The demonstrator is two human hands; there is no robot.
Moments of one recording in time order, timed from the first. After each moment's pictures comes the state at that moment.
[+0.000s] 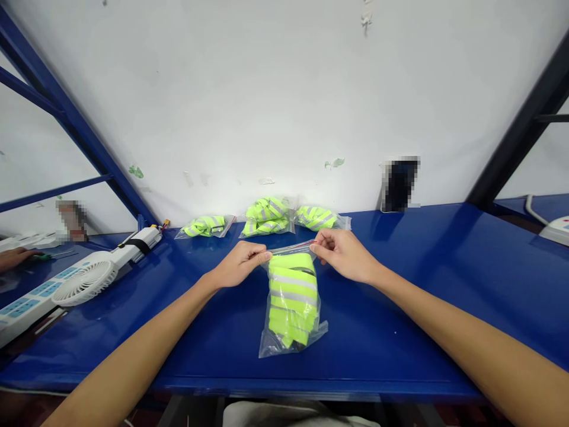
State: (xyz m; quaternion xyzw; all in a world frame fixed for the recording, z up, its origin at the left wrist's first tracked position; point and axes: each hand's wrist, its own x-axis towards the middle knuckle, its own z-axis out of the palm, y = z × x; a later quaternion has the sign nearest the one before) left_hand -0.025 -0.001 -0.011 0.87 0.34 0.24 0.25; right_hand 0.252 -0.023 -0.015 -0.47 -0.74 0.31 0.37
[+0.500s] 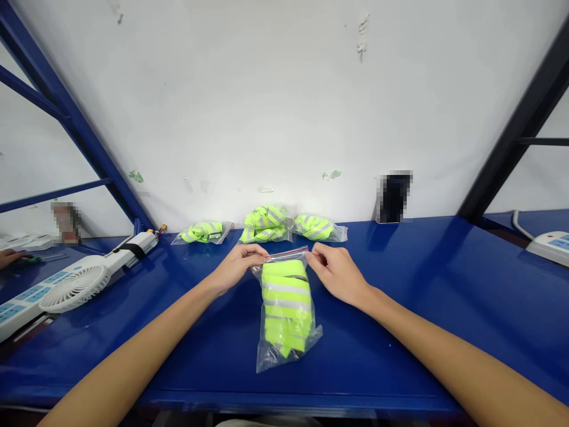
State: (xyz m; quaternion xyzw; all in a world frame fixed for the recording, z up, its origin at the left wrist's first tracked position) left_hand -0.016 0.003 -0.014 0.67 0.42 0.36 0.50; right_hand 0.238 -0.032 -0.026 -0.50 -0.77 0.12 0.38
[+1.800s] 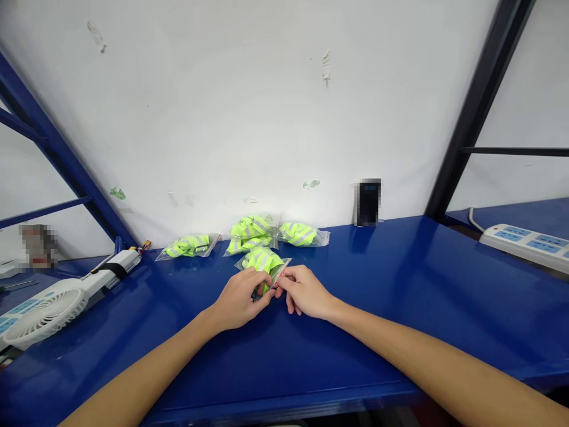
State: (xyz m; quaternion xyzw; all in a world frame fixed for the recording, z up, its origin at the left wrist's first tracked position) left_hand 0.010 -0.034 -0.028 0.91 0.34 0.23 0.06; right_hand 0.207 -0.045 -0.038 -0.42 -0.63 0.53 0.37
